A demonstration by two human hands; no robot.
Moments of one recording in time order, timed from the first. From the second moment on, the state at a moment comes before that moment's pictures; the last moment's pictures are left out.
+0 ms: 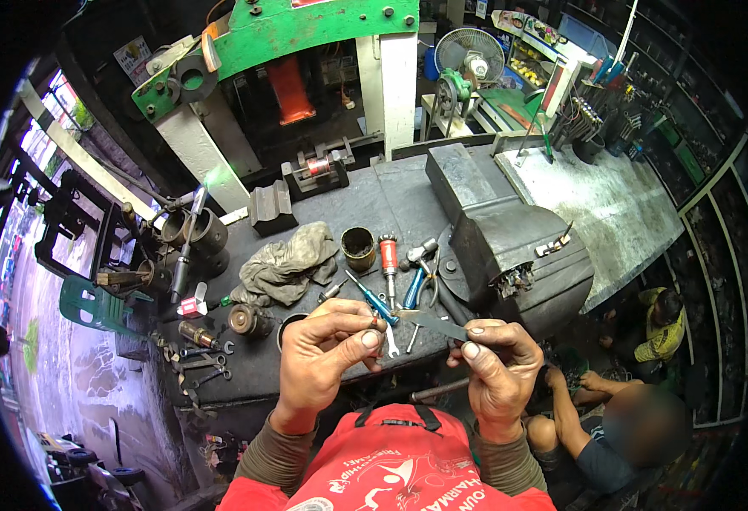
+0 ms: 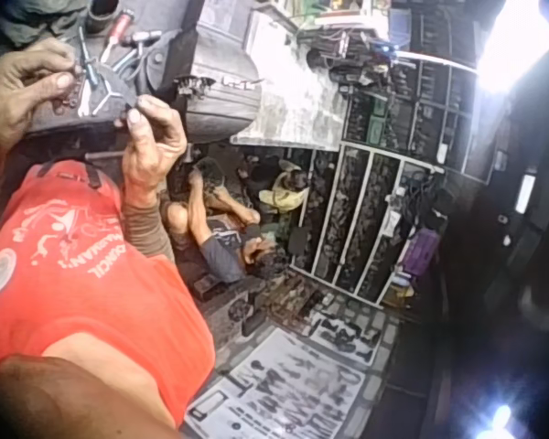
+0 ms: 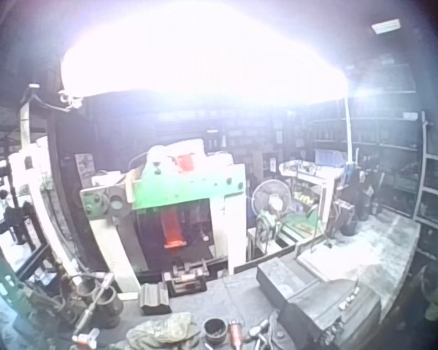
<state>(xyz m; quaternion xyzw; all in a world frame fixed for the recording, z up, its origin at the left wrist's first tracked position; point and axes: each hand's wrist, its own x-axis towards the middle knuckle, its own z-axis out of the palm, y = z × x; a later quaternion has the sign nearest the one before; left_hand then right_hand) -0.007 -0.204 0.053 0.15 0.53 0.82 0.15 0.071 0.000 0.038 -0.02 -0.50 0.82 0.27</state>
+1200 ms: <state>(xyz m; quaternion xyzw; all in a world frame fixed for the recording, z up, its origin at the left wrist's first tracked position) -0.010 -0.207 0.053 0.06 0.33 0.87 0.37 0.059 0.002 0.024 0.01 -0.46 0.86 0.21</state>
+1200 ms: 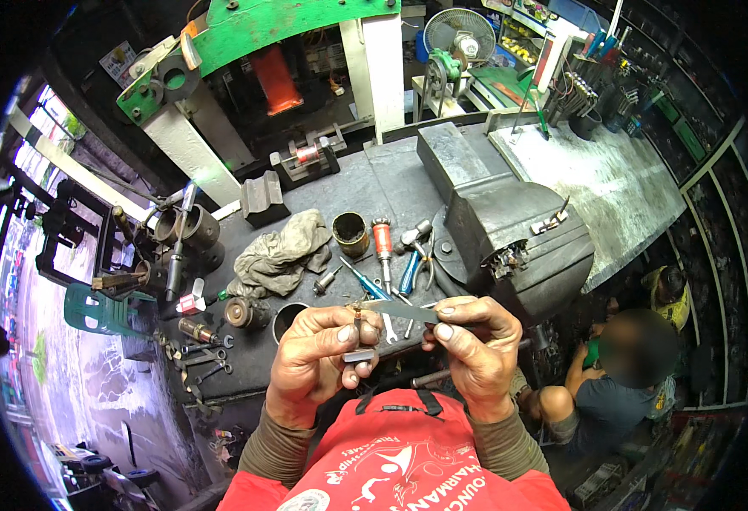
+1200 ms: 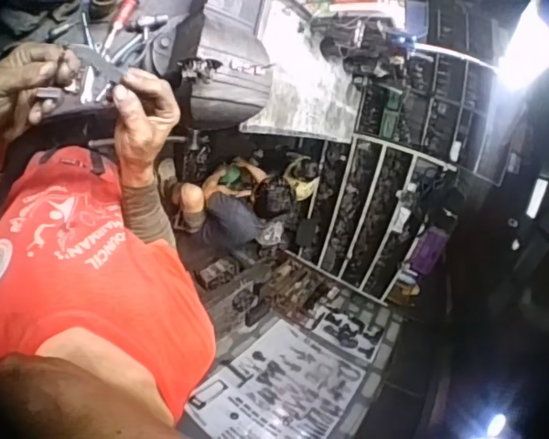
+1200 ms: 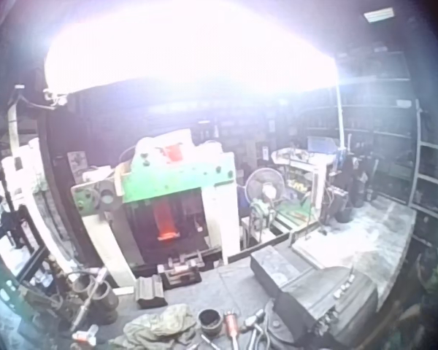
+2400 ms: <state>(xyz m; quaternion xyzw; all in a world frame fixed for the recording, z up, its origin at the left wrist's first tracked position) -0.004 -0.200 0.052 0.09 0.35 0.86 0.37 0.071 0.011 0.024 0.01 -0.48 0.85 0.23</state>
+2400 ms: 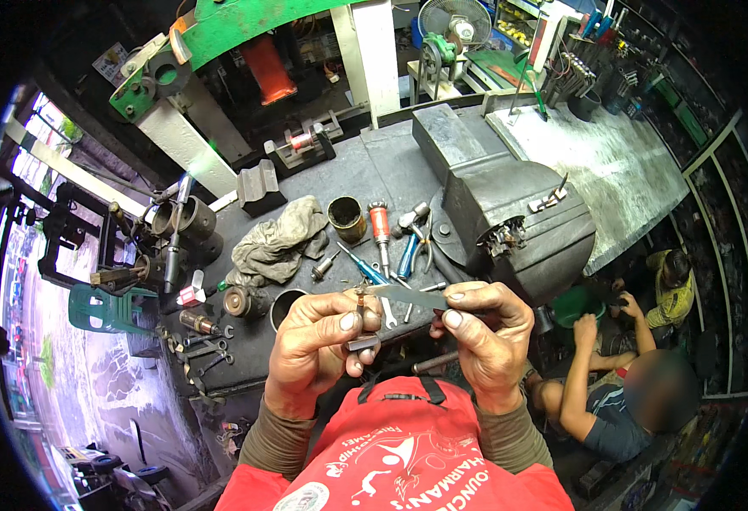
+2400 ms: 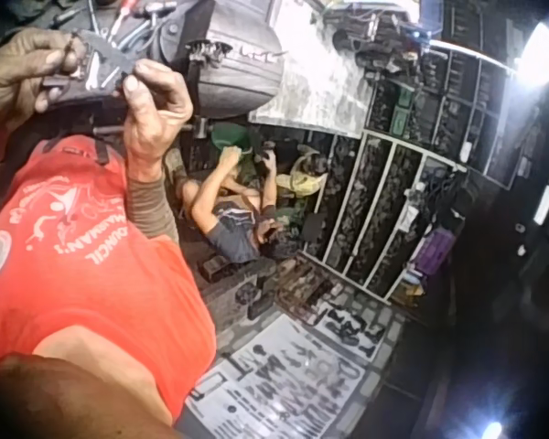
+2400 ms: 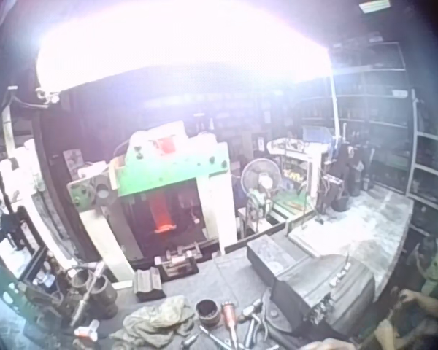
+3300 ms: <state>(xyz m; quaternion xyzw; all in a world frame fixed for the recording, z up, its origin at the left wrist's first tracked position) -0.002 -0.198 0.052 0.09 0.34 0.86 0.38 0.077 0.012 0.022 0.01 -0.45 0.86 0.24</state>
